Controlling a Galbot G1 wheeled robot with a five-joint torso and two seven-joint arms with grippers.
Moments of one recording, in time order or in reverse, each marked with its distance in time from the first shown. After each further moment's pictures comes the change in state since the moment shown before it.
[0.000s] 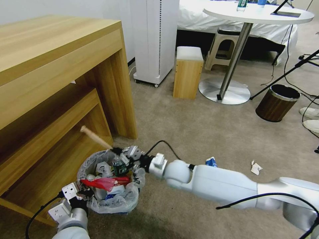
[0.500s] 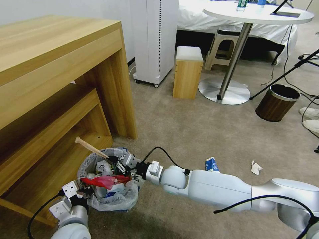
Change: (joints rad) left arm -0.018 0.003 -0.001 0.019 -0.013 -0.001 -0.003; right arm -0.040 0.008 -0.038 -0.082 -0.057 0.042 -0.025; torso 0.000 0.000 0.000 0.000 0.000
